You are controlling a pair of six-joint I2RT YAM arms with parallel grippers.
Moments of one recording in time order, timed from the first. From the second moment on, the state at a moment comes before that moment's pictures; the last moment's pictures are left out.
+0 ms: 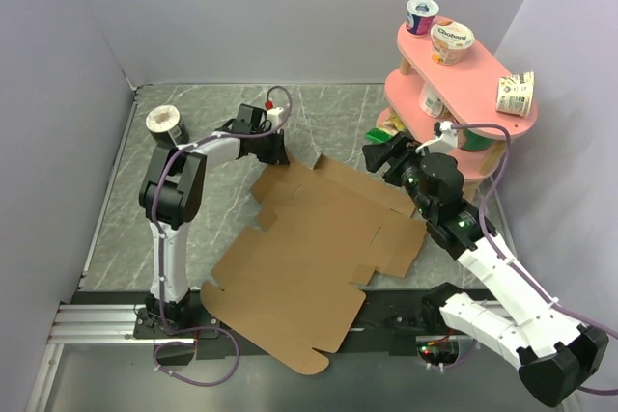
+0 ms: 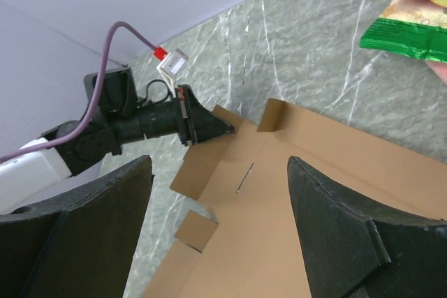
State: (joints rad) left arm -0.34 2.13 1.48 -0.19 0.50 -0.11; right arm 0.51 0.84 0.83 -0.18 0.25 0.73
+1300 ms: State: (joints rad) left arm -0.49 1.48 0.48 1.25 -0.08 0.01; right arm 0.51 1.34 1.00 0.06 0.28 1.48
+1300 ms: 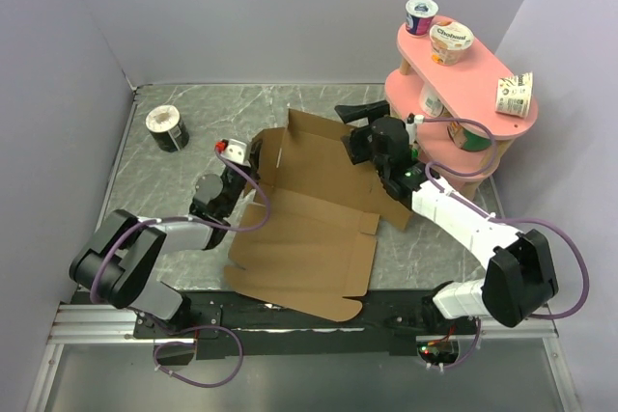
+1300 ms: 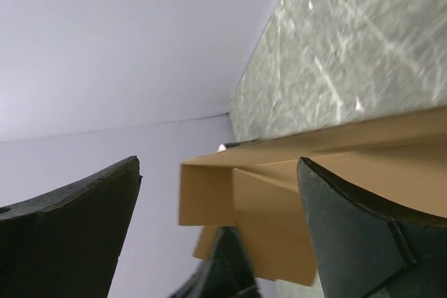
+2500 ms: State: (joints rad) left arm -0.69 1.41 0.38 1.30 -0.37 0.34; right arm 0.52 1.40 0.99 -0.12 0.20 1.83
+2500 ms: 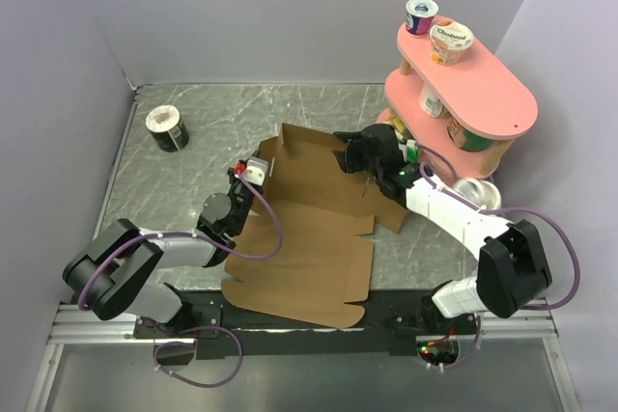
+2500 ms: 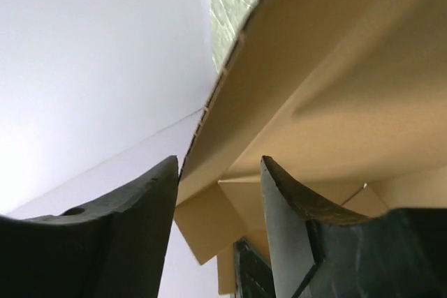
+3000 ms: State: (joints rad) left arm -0.70 1.41 0.37 1.30 -0.38 0.34; right arm 0.53 1.34 0.94 -0.15 0.22 1.81
